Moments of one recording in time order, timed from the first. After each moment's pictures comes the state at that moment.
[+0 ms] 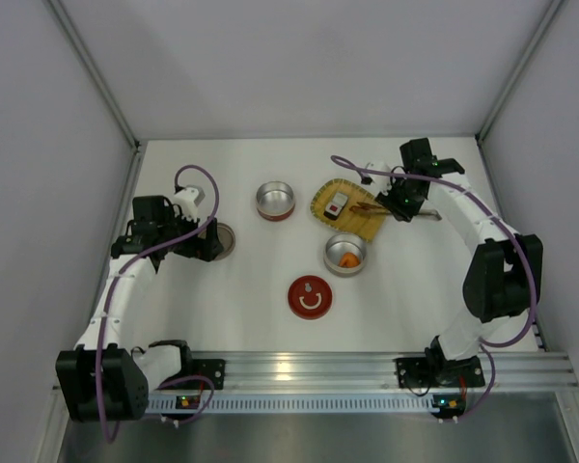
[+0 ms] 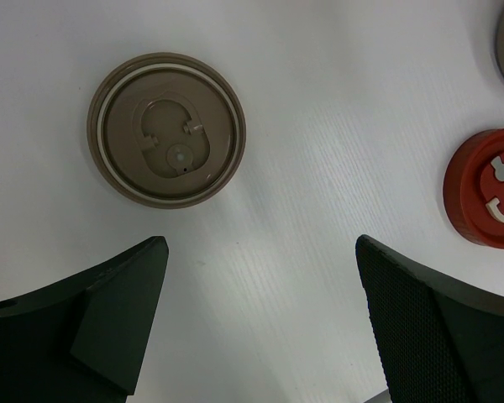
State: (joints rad) left arm 0.04 1.10 0.87 -0.59 0.45 0.19; right arm 0.20 1.67 1.42 -0.90 -0.13 -0.84
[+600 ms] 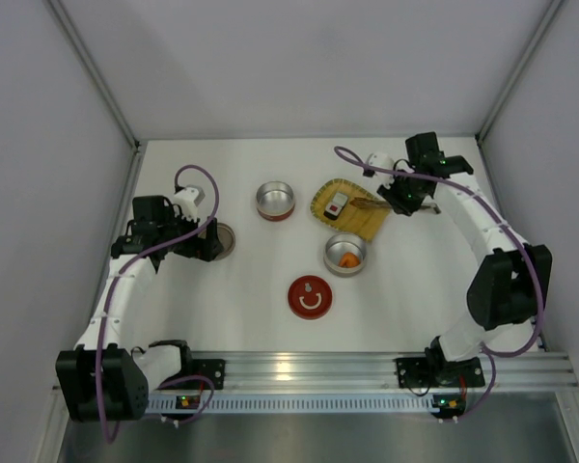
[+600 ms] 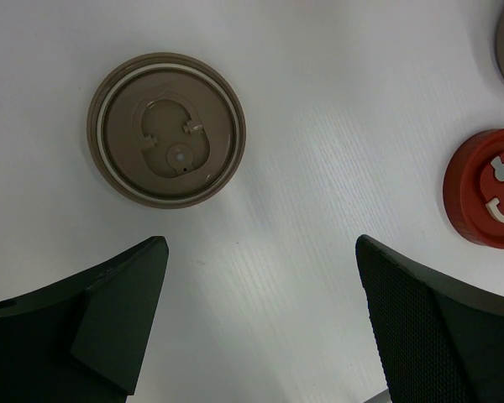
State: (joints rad) left arm 0.04 1.10 0.87 -0.59 0.45 0.19; right arm 0.20 1.61 1.45 -0.91 -0.18 -0.81
